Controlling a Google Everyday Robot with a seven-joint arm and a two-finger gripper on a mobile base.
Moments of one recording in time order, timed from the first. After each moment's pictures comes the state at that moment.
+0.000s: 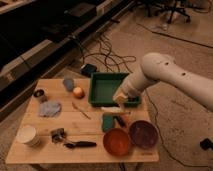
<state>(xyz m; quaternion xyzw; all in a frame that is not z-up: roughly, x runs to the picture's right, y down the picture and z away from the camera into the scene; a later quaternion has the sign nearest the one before) 0.056 0.026 0.662 -0.29 -0.20 0.22 0.91</state>
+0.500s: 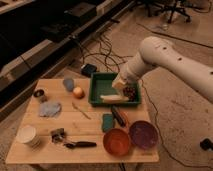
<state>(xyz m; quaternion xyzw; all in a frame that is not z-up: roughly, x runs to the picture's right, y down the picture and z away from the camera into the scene) 0.051 -0.039 0.669 -0.27 -0.21 0.22 0.92</state>
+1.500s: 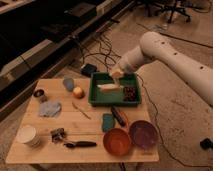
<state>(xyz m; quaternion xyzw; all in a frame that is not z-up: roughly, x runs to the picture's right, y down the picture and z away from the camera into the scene) 0.044 -0.079 0.711 -0.23 -0.27 0.23 0.91</state>
